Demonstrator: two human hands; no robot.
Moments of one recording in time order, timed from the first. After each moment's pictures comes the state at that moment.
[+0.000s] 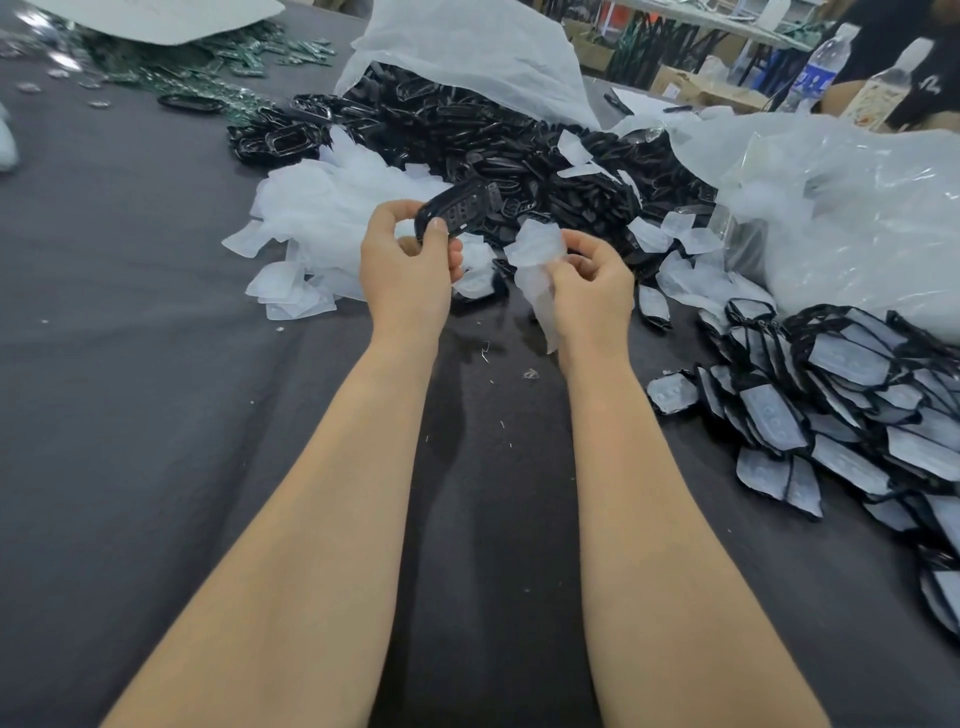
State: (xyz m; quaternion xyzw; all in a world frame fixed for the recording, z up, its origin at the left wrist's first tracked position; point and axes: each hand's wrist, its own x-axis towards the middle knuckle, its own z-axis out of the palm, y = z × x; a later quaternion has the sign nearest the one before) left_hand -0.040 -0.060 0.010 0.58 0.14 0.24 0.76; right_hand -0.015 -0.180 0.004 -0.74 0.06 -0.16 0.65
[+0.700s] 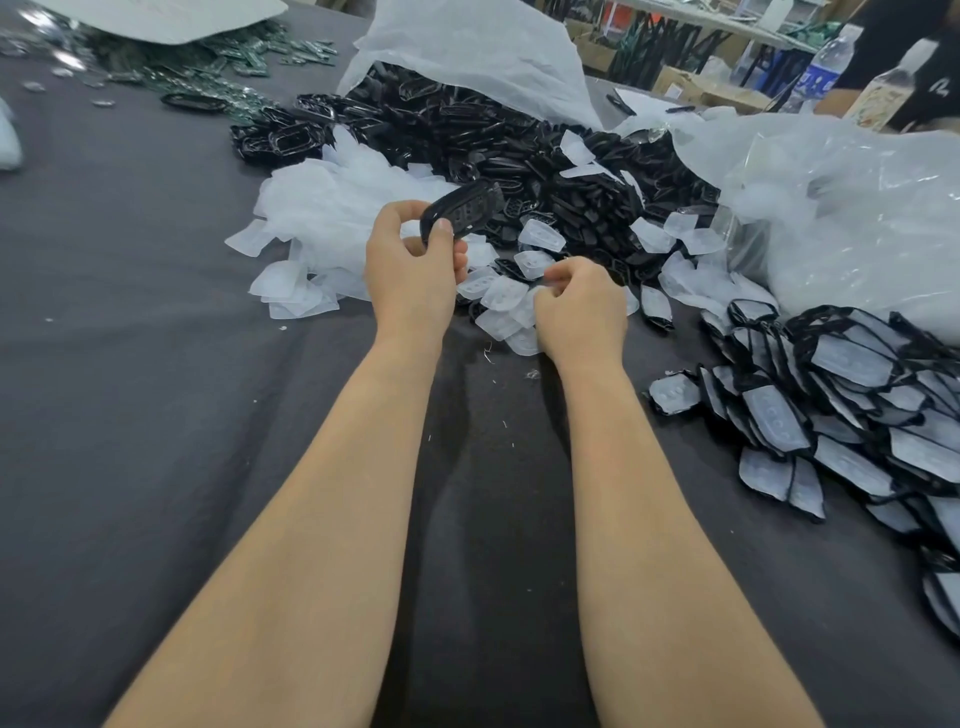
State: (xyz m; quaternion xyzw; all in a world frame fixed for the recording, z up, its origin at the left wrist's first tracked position) left_hand -0.039 -0.061 0.008 0.59 0.14 0.24 0.76; right_hand -0.018 -0.183 0.001 -0.93 0.03 -0.15 0.34
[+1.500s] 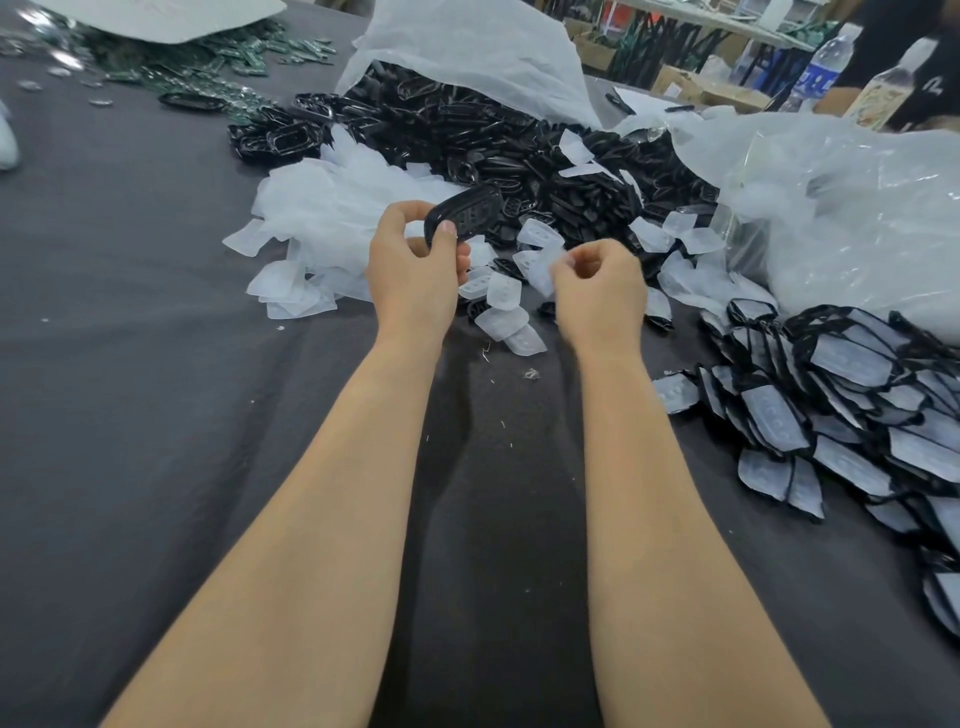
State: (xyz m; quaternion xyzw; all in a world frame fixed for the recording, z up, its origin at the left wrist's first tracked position) left_hand -0.038 -0.060 0.006 0.61 0.14 0.23 0.75; right_hand -0.019 -0.187 0.014 -0.88 0.05 -0.17 0.44
